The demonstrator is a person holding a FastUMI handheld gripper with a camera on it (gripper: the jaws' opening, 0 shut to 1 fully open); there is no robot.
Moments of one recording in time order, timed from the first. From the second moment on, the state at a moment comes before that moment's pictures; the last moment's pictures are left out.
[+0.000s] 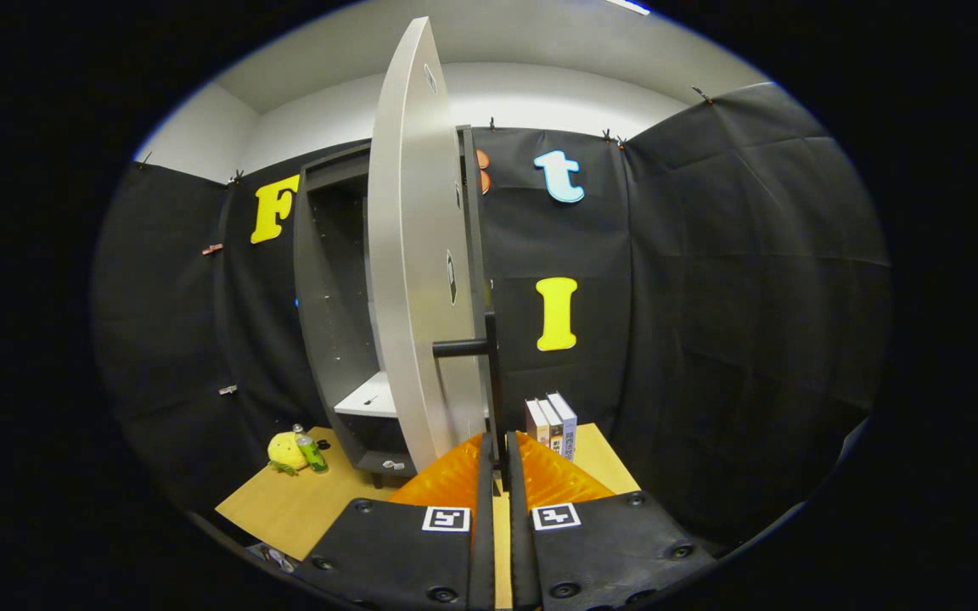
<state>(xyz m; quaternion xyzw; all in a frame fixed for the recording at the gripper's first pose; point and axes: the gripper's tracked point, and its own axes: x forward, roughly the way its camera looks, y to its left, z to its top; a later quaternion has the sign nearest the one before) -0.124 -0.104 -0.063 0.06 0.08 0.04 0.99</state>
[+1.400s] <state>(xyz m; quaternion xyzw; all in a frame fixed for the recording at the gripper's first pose) -0.151 0.137 -0.422 0.00 0.46 0.19 0.87</state>
